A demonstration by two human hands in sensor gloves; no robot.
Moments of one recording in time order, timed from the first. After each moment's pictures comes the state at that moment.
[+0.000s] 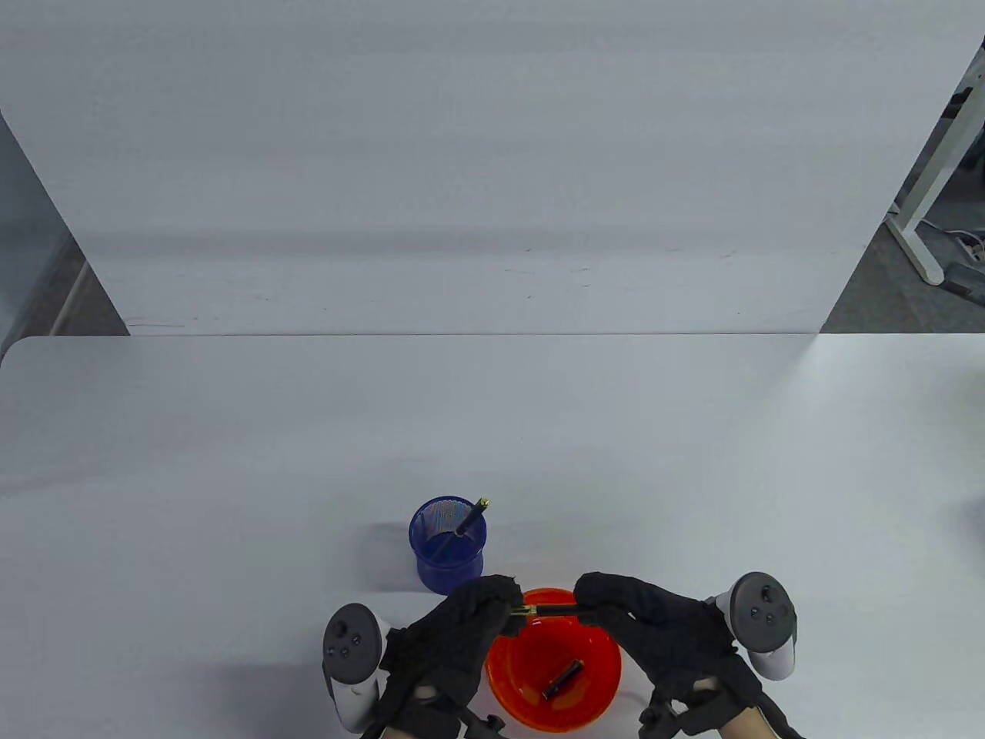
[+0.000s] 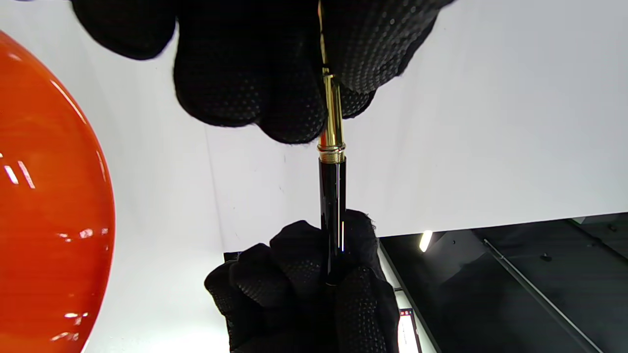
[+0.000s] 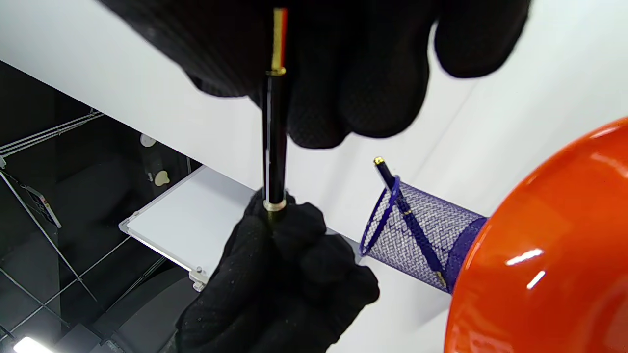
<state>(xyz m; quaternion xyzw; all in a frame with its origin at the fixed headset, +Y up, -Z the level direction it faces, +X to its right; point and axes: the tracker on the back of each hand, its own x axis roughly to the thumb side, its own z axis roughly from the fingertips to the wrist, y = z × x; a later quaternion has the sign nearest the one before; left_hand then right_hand) -0.114 -0.721 -0.240 0.00 -0.13 0.71 0.69 0.184 -0.691 -0.260 0.28 0.03 0.76 0.59</state>
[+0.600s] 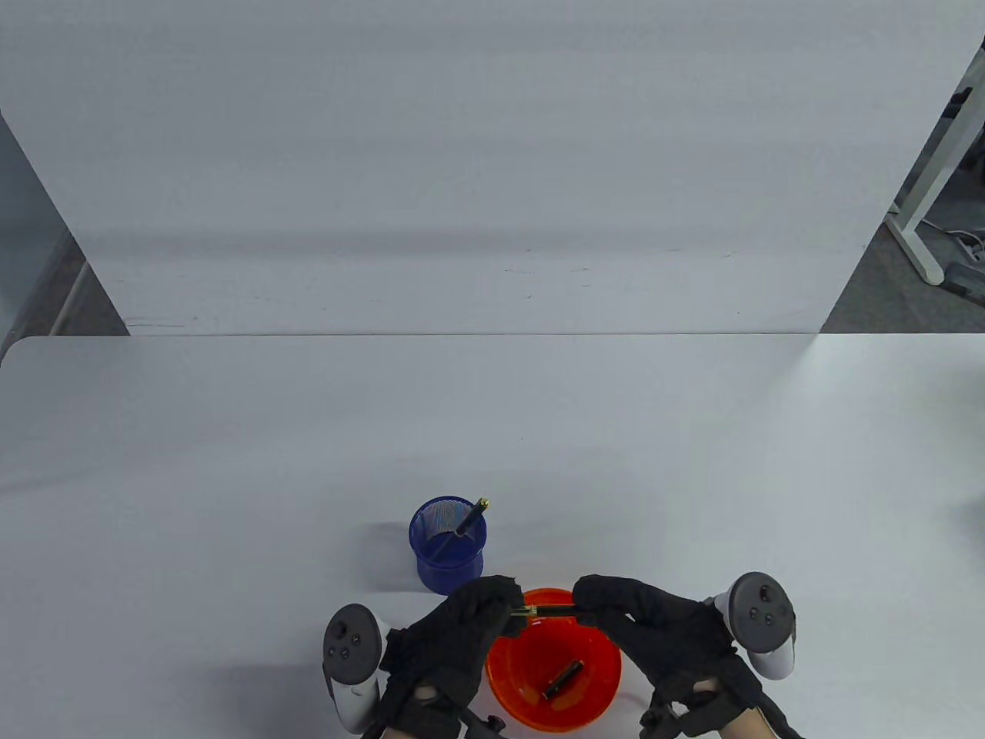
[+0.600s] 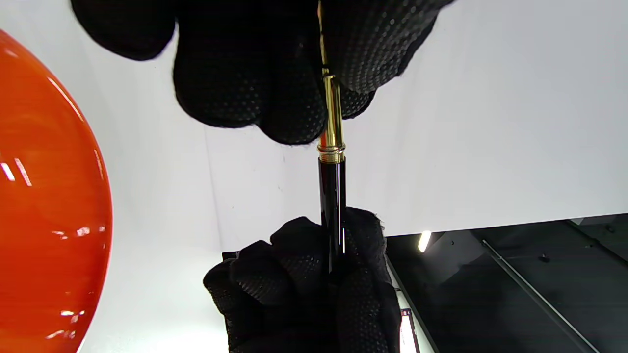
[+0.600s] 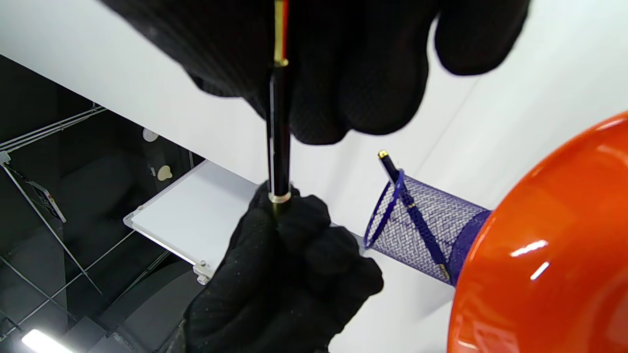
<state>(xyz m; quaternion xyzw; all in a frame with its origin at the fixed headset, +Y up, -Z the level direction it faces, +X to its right) -0.114 -0.721 -0.240 0.00 -0.14 0.71 0.69 0.183 -0.689 -0.259 0.29 0.04 0.75 0.59</state>
